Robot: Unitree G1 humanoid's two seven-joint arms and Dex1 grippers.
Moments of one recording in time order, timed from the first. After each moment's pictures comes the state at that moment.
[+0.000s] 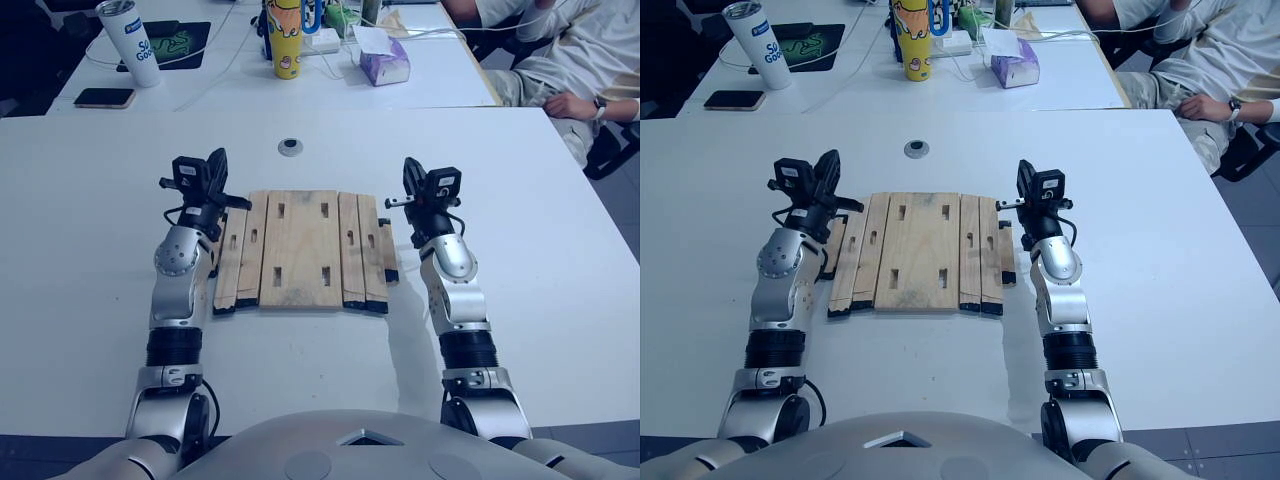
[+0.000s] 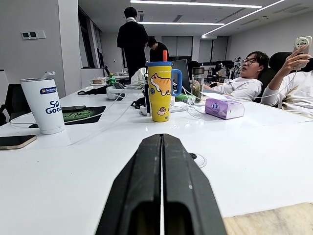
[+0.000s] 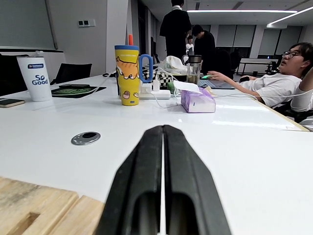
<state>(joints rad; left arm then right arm) -0.24 0.17 0.10 0.11 -0.14 -0.02 -0.21 -0.23 -0.08 -0.03 0.16 0.10 -0.07 0.15</state>
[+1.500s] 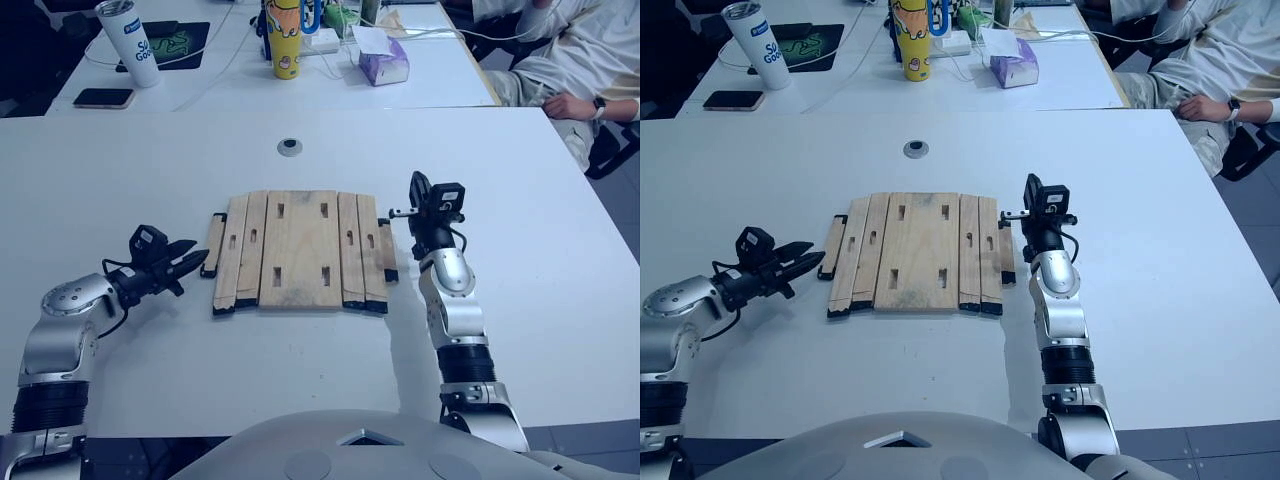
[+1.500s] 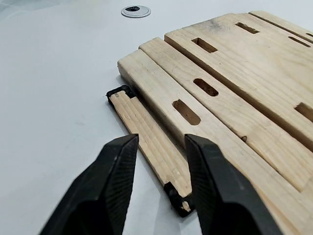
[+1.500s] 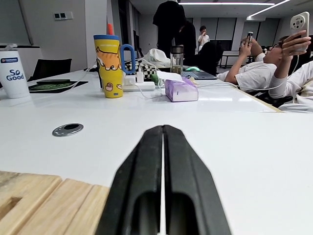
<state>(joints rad) 0.07 0.65 0.17 -0.03 -0.34 0.37 -0.79 -0.15 -0.05 -0.03 0.13 0.08 -0.09 0.06</state>
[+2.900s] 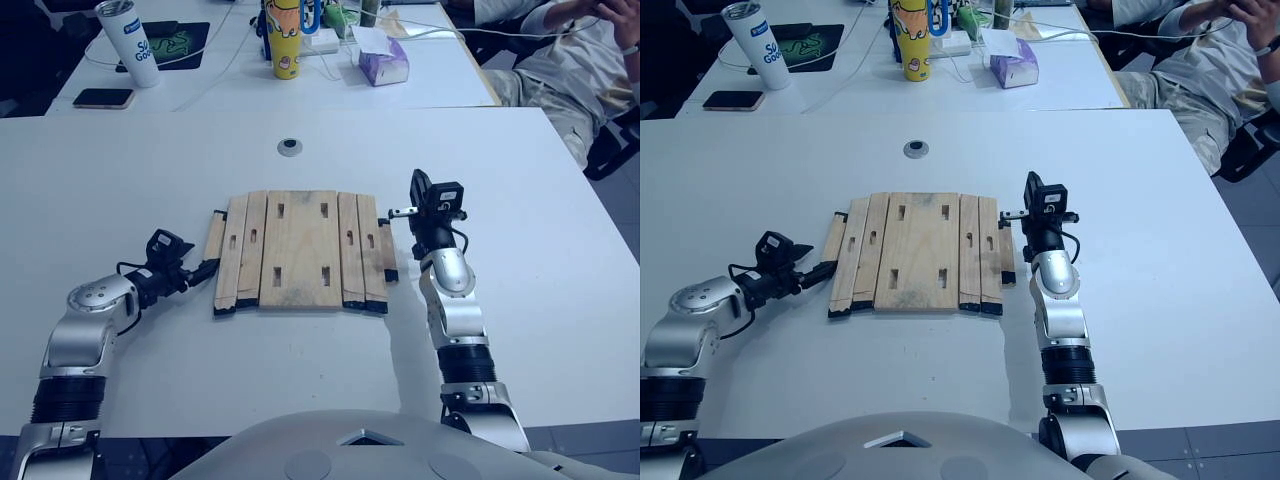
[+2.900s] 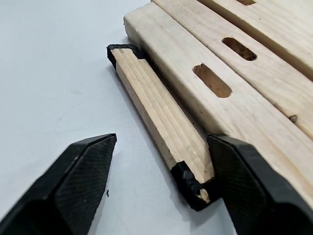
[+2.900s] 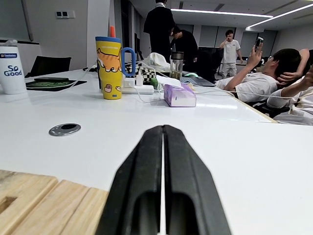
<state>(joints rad) 0.04 0.64 0.10 -0.04 -0.25 0.49 -0.67 -0.15 -0.06 -0.03 0.13 0.03 -0.11 0.07</state>
